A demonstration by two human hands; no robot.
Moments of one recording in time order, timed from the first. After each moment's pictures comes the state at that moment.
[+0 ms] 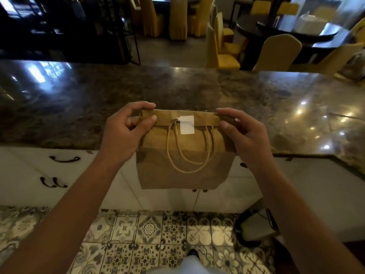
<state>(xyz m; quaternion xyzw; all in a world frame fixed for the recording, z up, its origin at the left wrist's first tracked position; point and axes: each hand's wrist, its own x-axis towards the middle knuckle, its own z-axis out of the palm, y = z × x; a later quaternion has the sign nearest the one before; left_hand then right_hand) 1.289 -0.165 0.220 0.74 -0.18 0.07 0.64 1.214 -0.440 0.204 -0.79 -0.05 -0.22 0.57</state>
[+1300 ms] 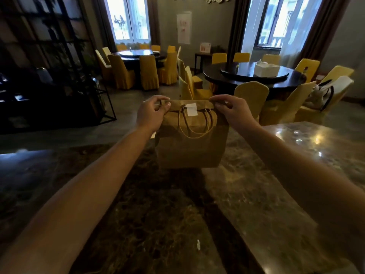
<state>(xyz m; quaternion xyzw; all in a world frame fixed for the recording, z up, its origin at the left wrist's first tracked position) 1.749 -0.342 0.281 0.80 -0.24 0.09 0.54 1.610 -0.570 0.297 -0.84 0.08 -0.27 0.47</state>
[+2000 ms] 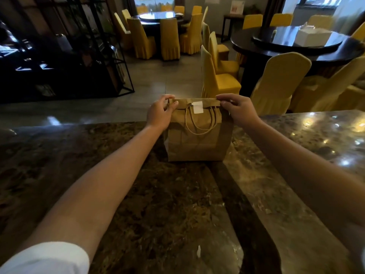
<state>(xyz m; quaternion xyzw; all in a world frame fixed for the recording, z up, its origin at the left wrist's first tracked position) 1.816 -0.373 0.190 0.87 -0.18 0.09 0.46 1.697 -0.604 0.221 -0.81 0.12 -0.18 0.54</state>
